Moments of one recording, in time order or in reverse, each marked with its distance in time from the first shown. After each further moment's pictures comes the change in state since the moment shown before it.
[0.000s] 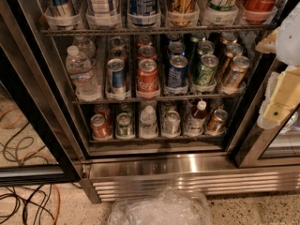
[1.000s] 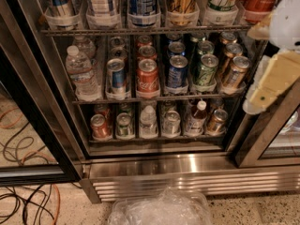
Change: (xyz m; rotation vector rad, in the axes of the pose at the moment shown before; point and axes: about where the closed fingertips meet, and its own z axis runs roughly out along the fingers) arm -0.033 -0.009 -0.014 0.025 -0.107 0.008
